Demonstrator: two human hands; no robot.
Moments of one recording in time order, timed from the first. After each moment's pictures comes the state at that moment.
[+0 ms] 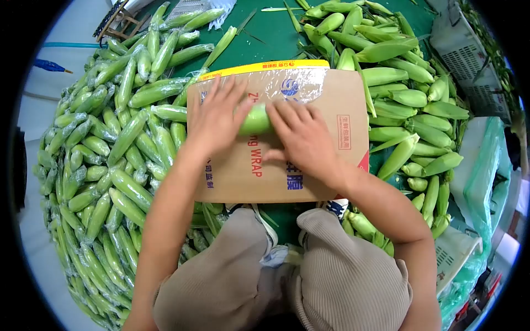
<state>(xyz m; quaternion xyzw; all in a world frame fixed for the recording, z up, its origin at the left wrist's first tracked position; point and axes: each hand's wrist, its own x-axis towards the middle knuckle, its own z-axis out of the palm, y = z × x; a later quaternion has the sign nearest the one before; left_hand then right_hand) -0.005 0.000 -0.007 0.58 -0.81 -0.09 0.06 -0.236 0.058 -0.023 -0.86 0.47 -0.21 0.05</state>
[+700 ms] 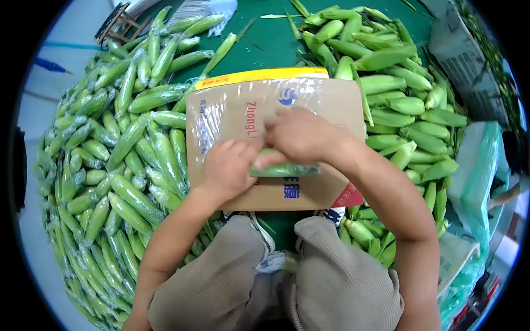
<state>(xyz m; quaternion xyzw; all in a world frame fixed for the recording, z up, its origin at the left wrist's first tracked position) -0.010 0.059 -0.005 0.41 -0.90 -0.08 0.15 -0.240 -0.004 0.029 -0.91 0.31 0.08 0.26</state>
